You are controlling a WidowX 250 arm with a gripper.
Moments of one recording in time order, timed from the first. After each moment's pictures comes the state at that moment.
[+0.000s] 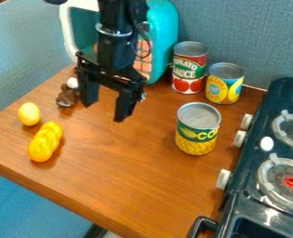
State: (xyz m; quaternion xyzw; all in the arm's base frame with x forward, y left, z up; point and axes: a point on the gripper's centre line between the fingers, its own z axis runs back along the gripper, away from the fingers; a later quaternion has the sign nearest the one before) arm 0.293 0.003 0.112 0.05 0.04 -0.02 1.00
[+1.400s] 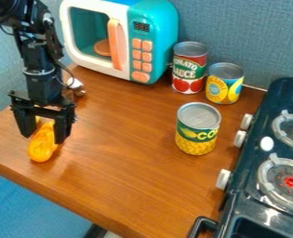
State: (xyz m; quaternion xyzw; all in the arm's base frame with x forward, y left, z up) arm 0.273 0.106 0.042 0.02 0.05 0.11 0.99
